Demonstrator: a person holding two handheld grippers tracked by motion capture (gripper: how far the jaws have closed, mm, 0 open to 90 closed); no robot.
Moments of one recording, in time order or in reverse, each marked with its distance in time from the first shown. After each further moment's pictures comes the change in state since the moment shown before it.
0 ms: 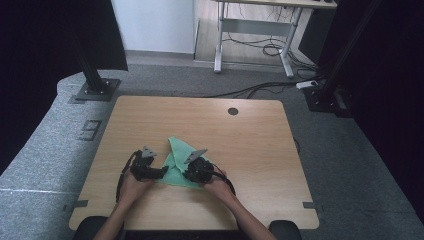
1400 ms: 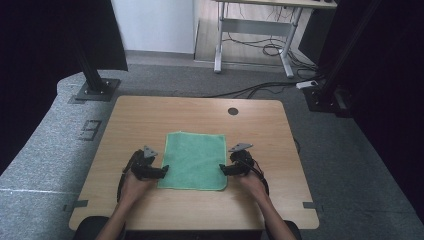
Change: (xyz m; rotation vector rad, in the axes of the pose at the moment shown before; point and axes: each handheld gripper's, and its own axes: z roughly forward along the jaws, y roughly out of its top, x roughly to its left) left arm -0.003 0.004 0.002 0.009 0.088 0.015; right arm -0.084 -0.078 -0.065 -0.030 -0.313 0.235
